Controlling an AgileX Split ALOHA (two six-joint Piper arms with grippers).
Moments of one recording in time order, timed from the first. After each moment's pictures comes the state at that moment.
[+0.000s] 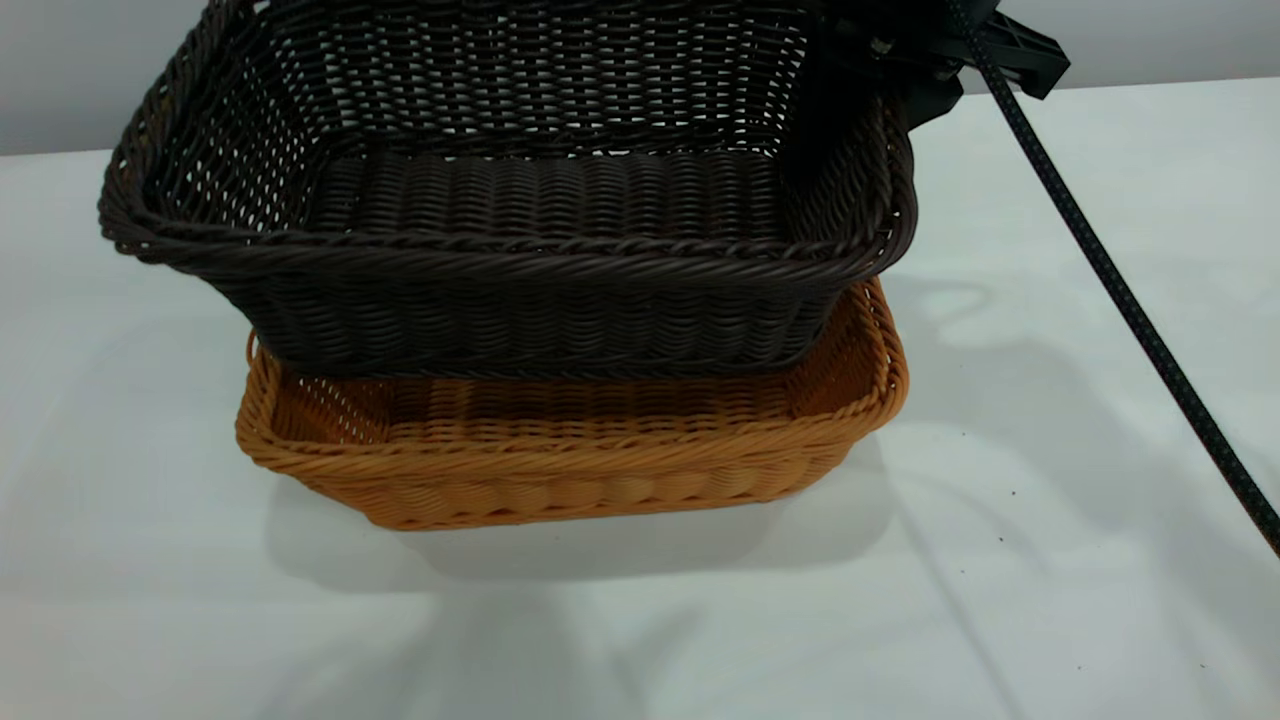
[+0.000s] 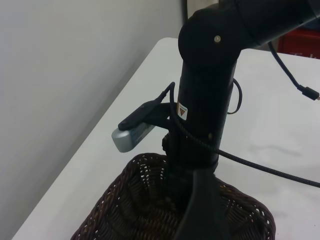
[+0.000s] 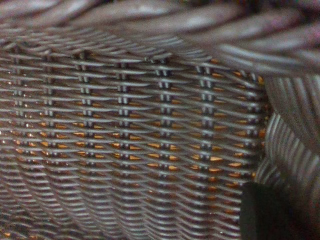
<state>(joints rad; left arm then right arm) -0.71 1.20 -1.17 -0.38 0.55 0.73 0.34 2.02 -1.46 0.47 0.88 0.07</state>
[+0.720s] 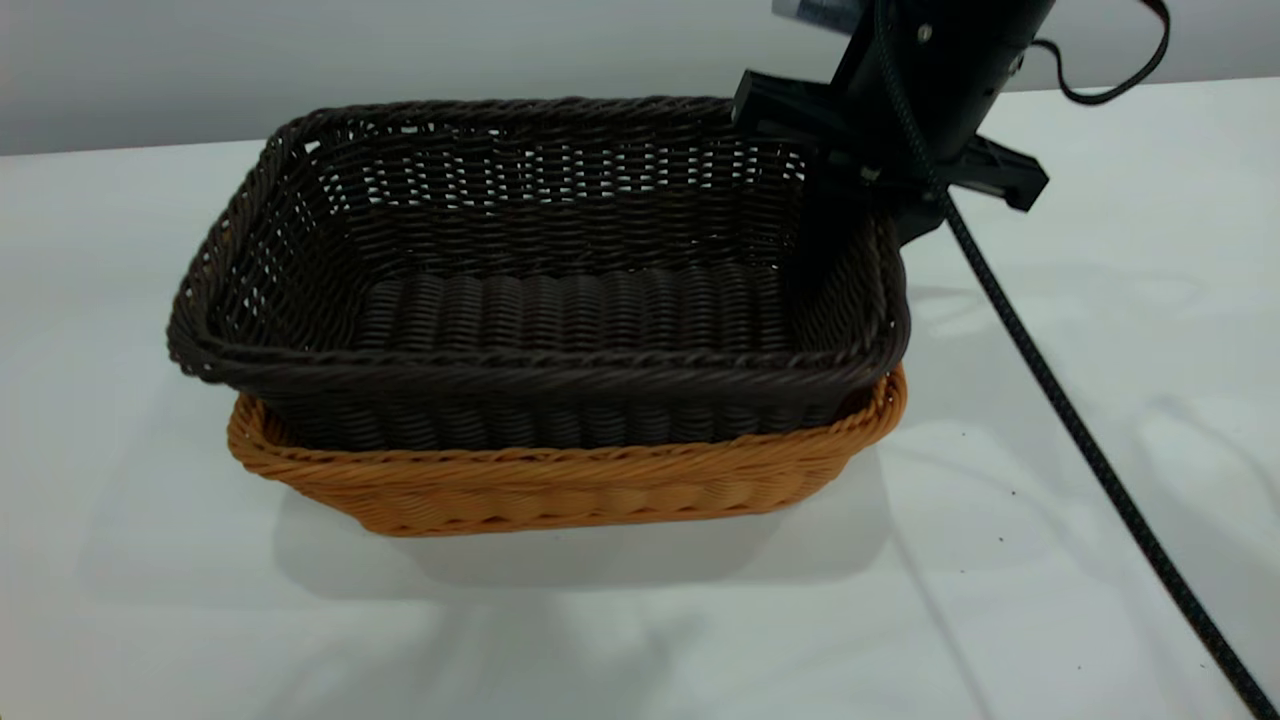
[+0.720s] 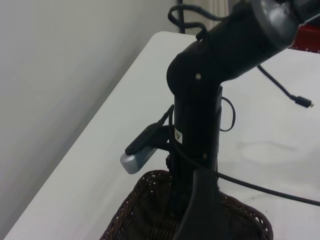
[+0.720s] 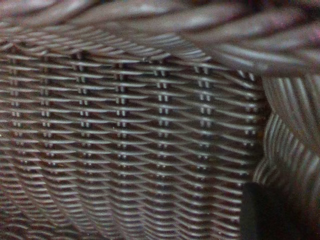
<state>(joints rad) -0.71 1.20 -1.17 -0.38 0.57 0.73 0.34 2.15 -1.45 0.47 0.86 0.06</state>
